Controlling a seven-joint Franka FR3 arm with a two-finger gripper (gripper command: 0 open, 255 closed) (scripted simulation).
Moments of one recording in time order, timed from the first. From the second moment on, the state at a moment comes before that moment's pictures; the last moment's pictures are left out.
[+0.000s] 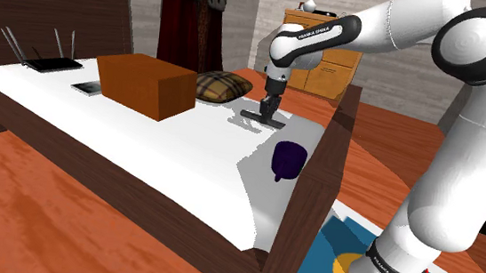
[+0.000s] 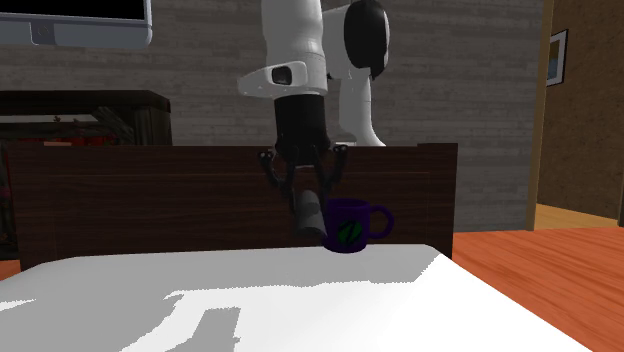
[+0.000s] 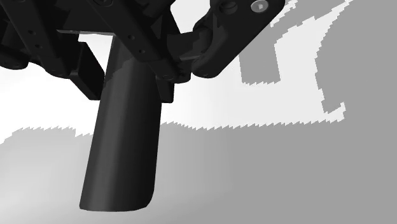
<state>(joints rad) 0.02 0.07 -0.17 -1.97 0.09 2.00 -0.40</state>
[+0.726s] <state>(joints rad) 0.02 0.02 -0.17 -1.90 0.08 1.88 -0.38</state>
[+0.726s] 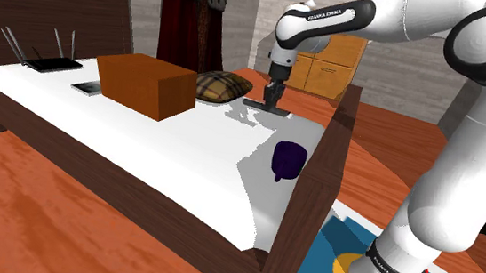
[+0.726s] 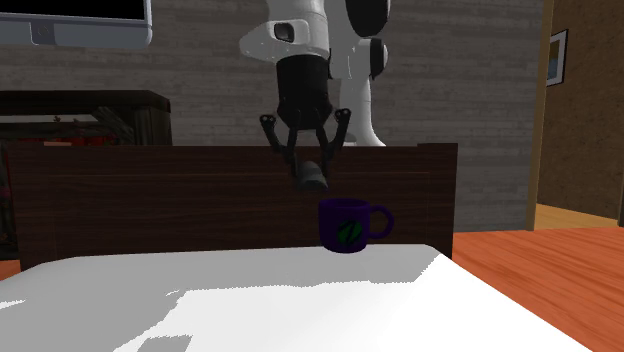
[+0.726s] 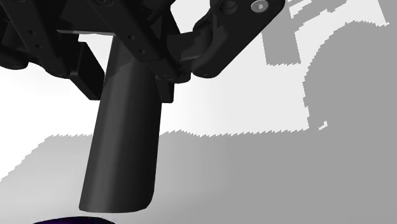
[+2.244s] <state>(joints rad) 0.06 -0.57 -0.08 -2.58 0.04 2.02 -0.23</state>
